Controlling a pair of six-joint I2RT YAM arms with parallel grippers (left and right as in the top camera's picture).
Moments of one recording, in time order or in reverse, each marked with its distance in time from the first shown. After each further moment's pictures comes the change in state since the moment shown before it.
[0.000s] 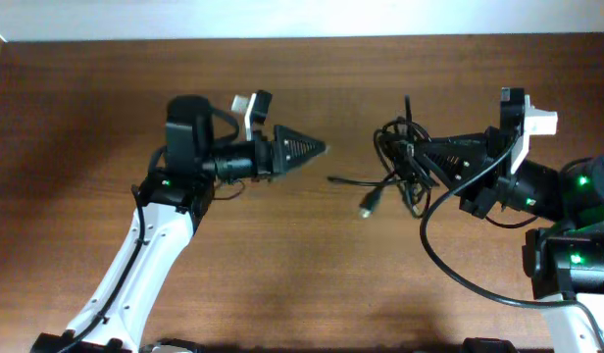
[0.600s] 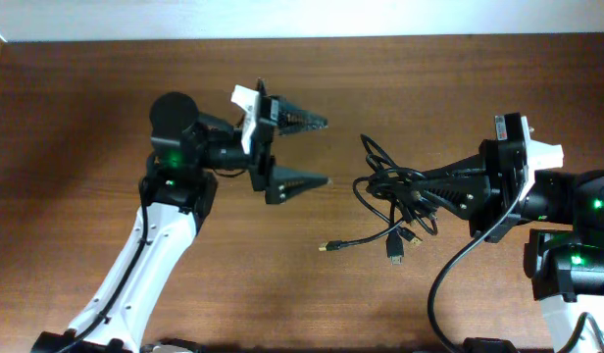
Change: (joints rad) left arm -0.023 0.005 0.004 0.515 0.253 0.640; right arm 0.000 -0.003 0.000 0.277 -0.274 0.001
